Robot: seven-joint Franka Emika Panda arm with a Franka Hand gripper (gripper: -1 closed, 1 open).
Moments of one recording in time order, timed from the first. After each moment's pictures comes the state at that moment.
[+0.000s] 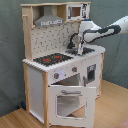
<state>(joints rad) -1.12 -0.31 1.36 -2.00 0.19 2.13 0.35</state>
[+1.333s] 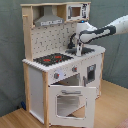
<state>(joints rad) -1.41 -0.31 1.65 -1.92 0.18 2.07 0.29</state>
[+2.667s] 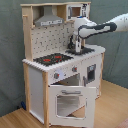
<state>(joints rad) -1.42 -0.30 1.68 -1.79 0.18 1.91 0.28</state>
